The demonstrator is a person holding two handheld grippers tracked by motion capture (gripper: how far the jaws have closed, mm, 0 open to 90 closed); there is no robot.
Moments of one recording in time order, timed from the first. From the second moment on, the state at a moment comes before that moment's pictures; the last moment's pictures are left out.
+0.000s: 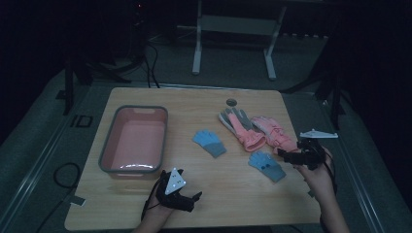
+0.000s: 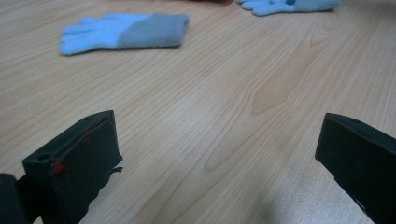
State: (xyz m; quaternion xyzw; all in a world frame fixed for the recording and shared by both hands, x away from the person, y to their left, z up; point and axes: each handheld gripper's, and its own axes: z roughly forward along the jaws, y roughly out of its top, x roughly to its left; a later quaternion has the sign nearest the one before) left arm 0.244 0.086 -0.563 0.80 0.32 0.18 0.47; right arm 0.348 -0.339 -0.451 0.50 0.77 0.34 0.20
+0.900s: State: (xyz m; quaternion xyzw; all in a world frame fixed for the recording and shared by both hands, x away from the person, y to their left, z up) left arm 0.244 0.084 -0.563 0.81 0.31 0.17 0.46; right arm 0.399 -0.230 -0.432 0.38 0.85 0.33 0.14
